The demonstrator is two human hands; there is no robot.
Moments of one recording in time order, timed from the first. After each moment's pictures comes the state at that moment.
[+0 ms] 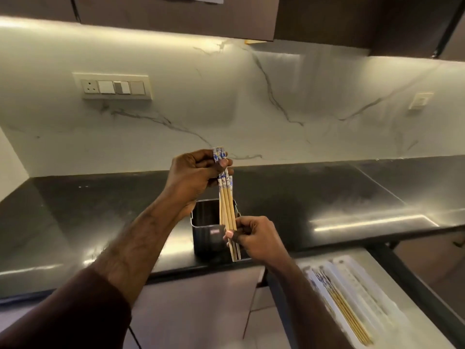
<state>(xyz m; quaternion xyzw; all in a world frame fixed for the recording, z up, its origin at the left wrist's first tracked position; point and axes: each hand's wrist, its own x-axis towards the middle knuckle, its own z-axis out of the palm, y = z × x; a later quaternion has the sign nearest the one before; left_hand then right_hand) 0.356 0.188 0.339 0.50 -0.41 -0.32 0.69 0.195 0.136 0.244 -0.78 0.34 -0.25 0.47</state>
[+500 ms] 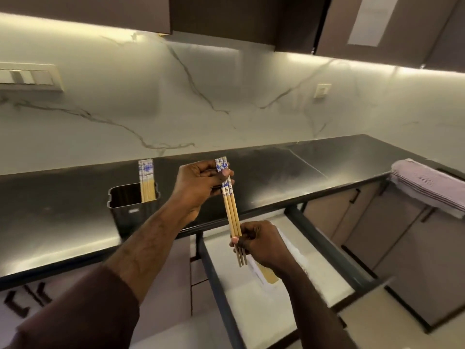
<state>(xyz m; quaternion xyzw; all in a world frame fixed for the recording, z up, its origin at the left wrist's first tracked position) 0.130 0.183 0.325 0.49 -0.43 -0.42 0.63 -0.044 0.166 0.237 -0.75 0.46 -0.26 0.40</state>
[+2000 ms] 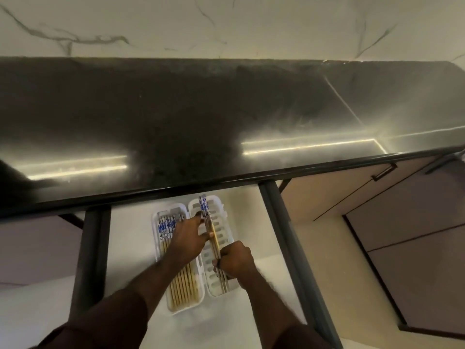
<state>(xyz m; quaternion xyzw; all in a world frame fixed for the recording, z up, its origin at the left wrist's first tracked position) -0.070 -0.108 -0.020 0.80 -0.44 -0.32 0.27 -0.205 -0.145 -0.029 -0.64 0.59 0.08 0.49</state>
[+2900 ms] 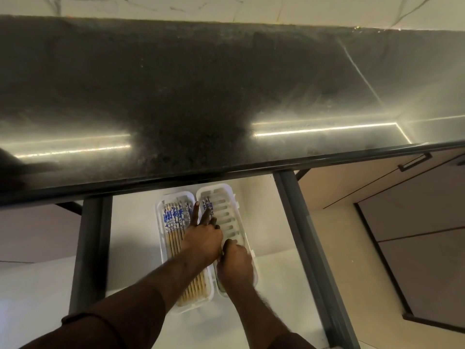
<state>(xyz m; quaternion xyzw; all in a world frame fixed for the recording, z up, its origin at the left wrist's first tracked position) -0.078 -0.116 -0.059 0.71 -0.67 -0.14 -0.18 -0.181 -0.114 -0.072 -0.74 0.59 0.06 0.31</state>
